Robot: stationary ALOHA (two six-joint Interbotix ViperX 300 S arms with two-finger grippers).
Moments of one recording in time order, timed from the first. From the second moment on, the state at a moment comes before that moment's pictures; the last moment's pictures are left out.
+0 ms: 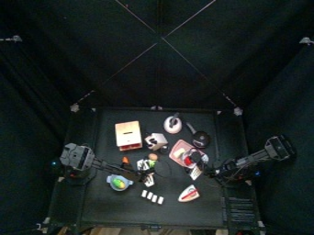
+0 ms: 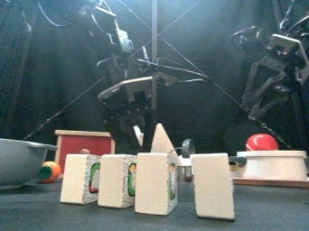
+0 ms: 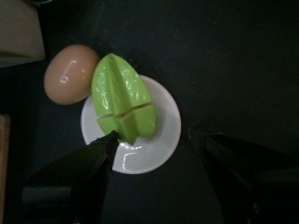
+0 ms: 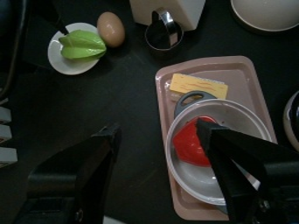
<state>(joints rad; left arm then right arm) -0.19 0.26 0.33 0.55 0.76 -0.94 0.37 -0.50 0.99 -1.00 0.75 1.71</state>
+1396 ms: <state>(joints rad) -0.14 0.31 0.33 0.64 0.76 -1.05 0.37 -0.50 1.00 -1.00 0.75 1.71</state>
